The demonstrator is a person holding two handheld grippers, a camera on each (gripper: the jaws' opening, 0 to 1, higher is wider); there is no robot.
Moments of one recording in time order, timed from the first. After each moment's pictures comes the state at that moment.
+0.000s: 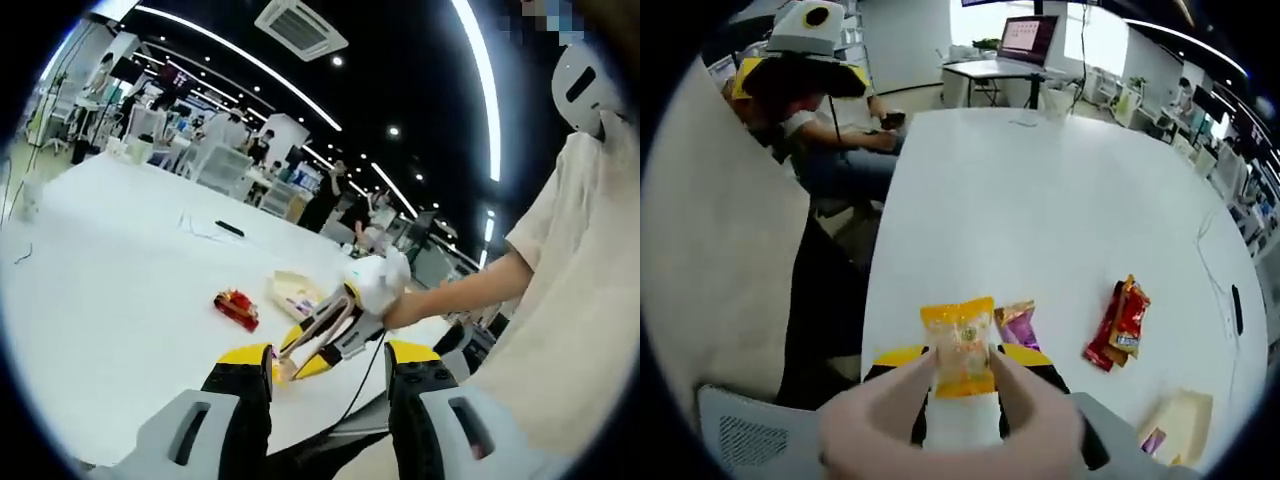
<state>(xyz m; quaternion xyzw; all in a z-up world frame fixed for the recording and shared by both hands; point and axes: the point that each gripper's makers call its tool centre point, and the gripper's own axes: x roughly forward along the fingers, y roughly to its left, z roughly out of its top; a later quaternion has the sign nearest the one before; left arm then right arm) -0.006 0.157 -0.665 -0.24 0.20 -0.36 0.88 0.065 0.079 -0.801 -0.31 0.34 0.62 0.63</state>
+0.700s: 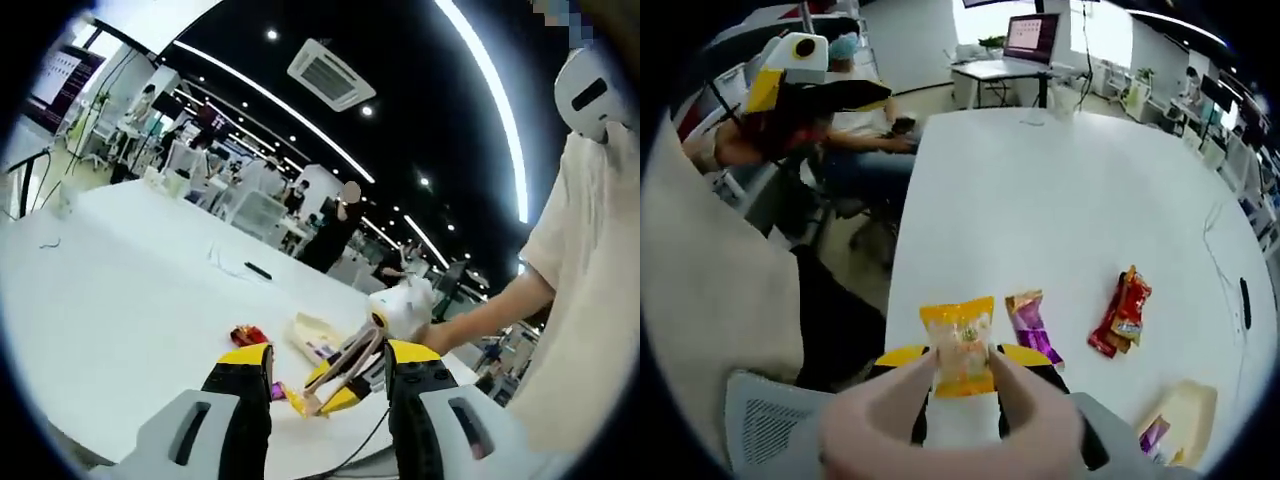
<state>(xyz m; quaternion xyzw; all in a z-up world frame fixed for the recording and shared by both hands) 0.005 0.159 -0.653 -0.28 0.12 -0.26 0.92 0.057 0.069 -0.785 -0.30 0.36 0.64 0.61</state>
